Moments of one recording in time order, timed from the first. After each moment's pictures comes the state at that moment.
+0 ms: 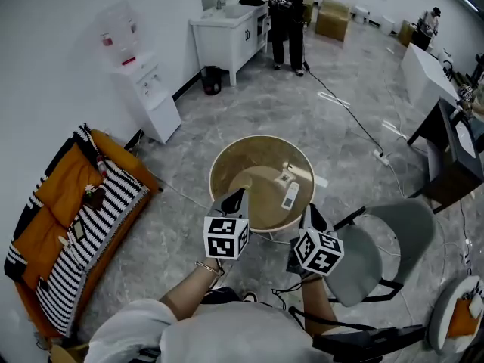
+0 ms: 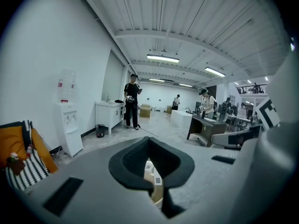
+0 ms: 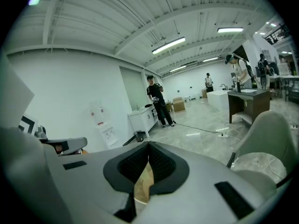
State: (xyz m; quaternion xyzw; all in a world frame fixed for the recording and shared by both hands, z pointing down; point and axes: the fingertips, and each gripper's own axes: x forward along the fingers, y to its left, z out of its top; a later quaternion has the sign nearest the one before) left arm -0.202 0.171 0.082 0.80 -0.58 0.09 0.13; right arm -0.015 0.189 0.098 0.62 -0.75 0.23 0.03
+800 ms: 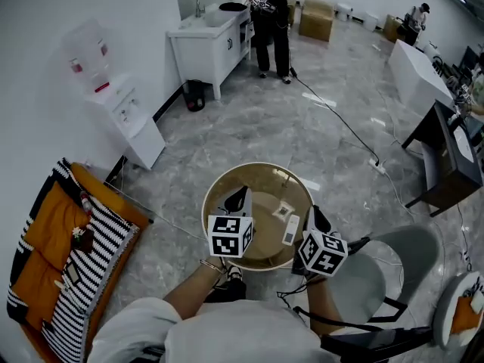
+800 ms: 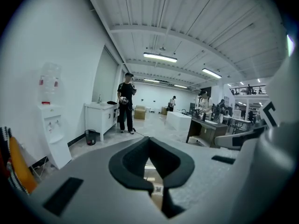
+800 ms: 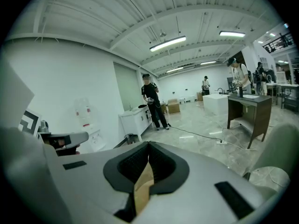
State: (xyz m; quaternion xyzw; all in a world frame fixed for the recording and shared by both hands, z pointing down) left arm -0.221 -0.038 0.079 0.83 -0.54 0.09 0.13; right arm -0.035 0.008 0.094 0.66 -0.72 0.22 0.05
